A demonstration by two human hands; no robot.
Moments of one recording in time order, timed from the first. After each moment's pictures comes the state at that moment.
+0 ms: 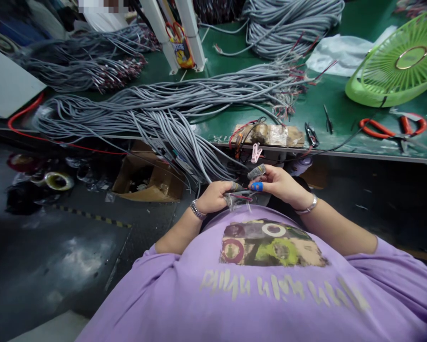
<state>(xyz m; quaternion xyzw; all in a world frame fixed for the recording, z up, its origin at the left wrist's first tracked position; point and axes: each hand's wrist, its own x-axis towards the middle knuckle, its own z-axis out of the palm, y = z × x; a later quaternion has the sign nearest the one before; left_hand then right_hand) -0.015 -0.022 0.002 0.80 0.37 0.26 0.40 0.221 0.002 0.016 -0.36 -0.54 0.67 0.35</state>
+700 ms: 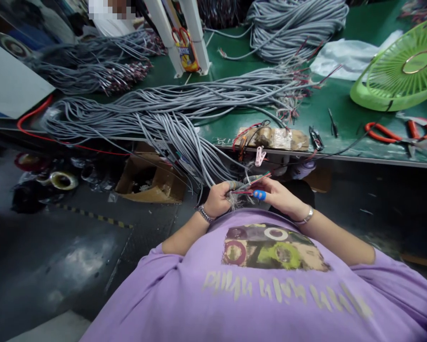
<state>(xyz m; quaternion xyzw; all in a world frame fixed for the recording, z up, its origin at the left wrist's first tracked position) -0.010 -0.029 -0.026 0.75 0.42 0.42 0.30 0.211 -0.011 0.000 -0.35 -0.57 0.66 0.35</state>
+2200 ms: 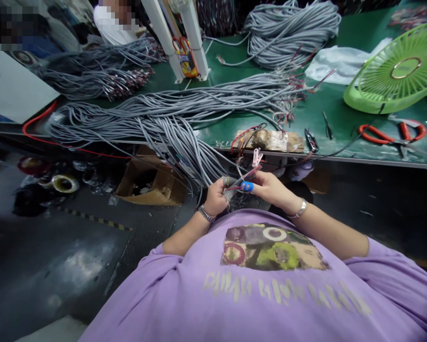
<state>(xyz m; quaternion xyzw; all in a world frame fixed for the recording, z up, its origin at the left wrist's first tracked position) -0.003 -0.023 -0.024 0.64 0.44 0.50 0.38 0.197 0.005 0.009 -0.38 -0.64 0.58 0.33</state>
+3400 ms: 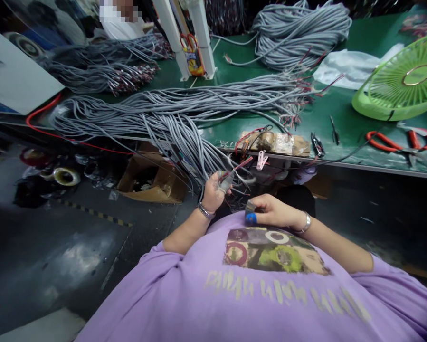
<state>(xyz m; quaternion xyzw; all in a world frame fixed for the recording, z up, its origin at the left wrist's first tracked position) -0.008 -0.016 -0.031 0.53 0.48 0.54 0.44 0.209 -0.020 0.011 -0.25 -0.67 0.68 0.16</state>
